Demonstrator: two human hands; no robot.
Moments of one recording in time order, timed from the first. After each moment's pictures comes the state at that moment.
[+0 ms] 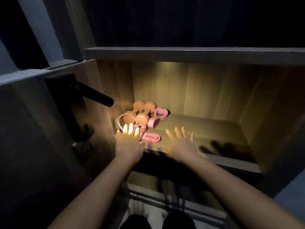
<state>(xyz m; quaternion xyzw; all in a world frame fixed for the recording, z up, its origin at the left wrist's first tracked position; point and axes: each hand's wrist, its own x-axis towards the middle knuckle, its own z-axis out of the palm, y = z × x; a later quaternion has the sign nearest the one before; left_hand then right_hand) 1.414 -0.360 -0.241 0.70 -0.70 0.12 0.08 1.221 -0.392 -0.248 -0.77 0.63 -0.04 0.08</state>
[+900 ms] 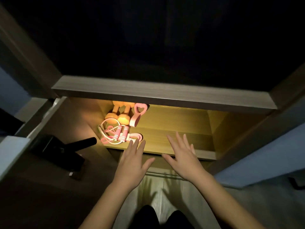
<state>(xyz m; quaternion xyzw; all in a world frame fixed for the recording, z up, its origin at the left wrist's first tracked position) 1.347 -0.325 -0.081 0.63 -0.74 -0.22 0.08 1.148 -0.331 -0.073 -0.71 0.65 -0.07 0.25</state>
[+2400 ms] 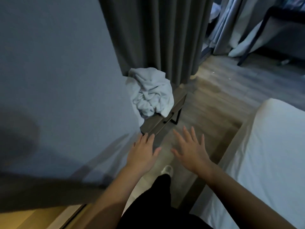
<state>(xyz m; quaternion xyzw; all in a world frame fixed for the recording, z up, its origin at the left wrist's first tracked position) 0.686 -0.245 -0.064 0.20 -0.95 -0.19 -0.13 0.589 -0.080 -0.069 -0.32 0.93 -0.06 0.18</state>
